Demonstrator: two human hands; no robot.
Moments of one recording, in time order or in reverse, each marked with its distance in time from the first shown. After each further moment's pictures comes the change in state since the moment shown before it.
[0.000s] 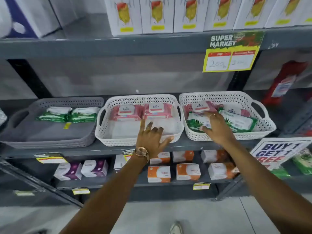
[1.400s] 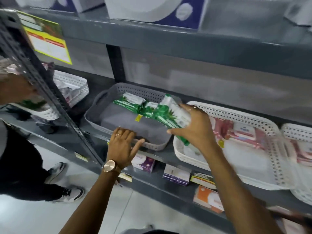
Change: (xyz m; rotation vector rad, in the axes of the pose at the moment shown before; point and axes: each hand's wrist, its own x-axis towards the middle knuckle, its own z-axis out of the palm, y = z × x) left_hand -0.146 -0.288 -0.015 0.004 0.246 -0.504; right_hand 0.068 -0.341 0.095 0.371 -0.105 -0.323
